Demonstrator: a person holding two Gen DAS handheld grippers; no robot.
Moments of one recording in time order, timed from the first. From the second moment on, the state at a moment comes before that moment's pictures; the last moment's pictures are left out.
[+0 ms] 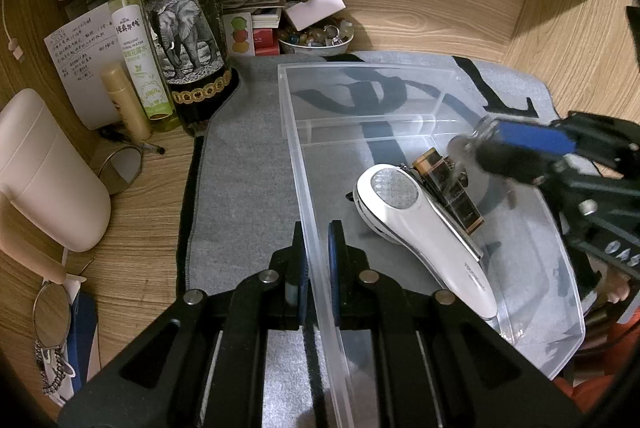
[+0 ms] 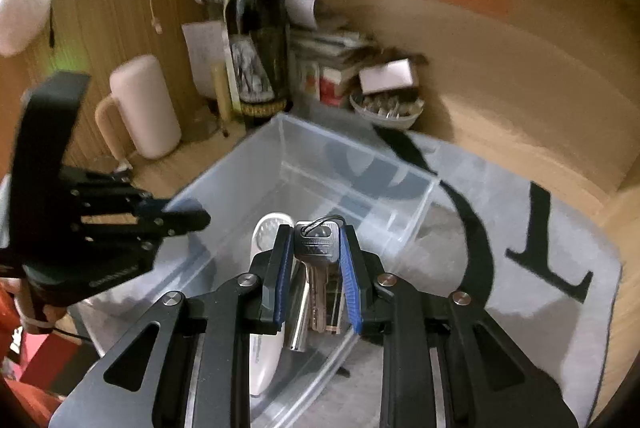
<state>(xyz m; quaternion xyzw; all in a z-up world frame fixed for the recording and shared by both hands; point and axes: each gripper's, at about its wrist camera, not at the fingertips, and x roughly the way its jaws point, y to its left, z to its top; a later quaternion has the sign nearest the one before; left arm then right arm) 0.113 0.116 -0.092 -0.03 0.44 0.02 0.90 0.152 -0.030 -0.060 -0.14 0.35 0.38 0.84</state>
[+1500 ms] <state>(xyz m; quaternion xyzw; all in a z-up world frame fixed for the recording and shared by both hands) 0.113 0.116 -0.092 -0.03 0.44 0.02 0.90 0.154 -0.113 -0.015 -0.12 0.31 0.28 0.90</state>
